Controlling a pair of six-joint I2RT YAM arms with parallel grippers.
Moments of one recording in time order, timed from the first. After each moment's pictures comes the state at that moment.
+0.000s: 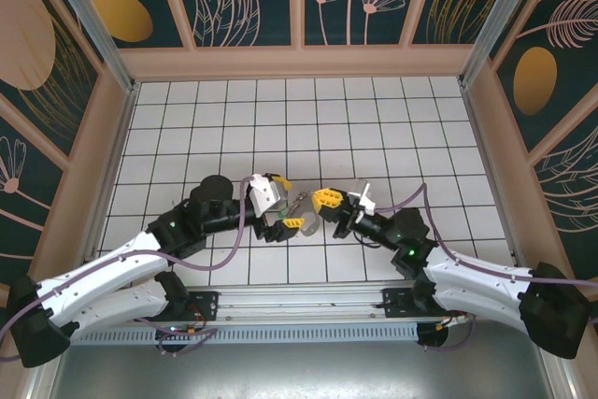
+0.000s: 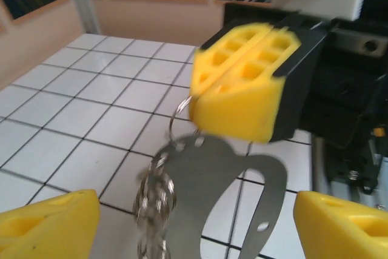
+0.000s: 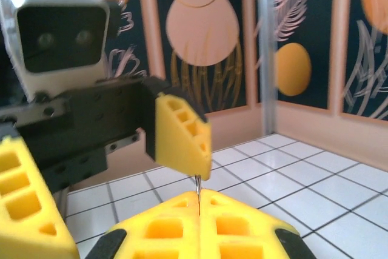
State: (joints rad) left arm -0.92 0.89 0.64 -0.03 0.28 0.10; right arm 0.94 0.87 0.21 0.91 -0.18 0.12
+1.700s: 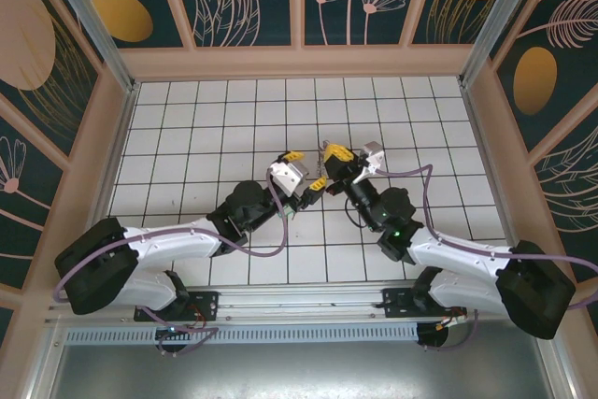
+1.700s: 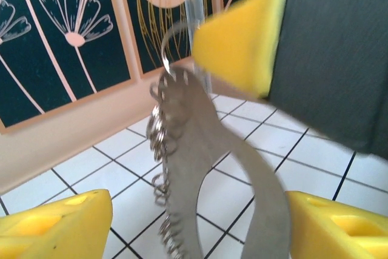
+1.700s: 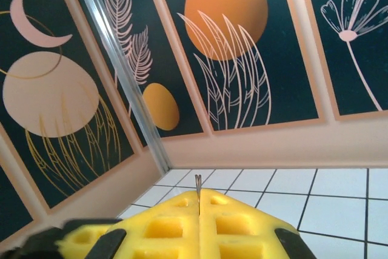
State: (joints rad) left arm -0.97 1.37 0.57 0.78 -0.13 0.10; right arm 0.88 1.07 0.39 0.96 0.27 0.30
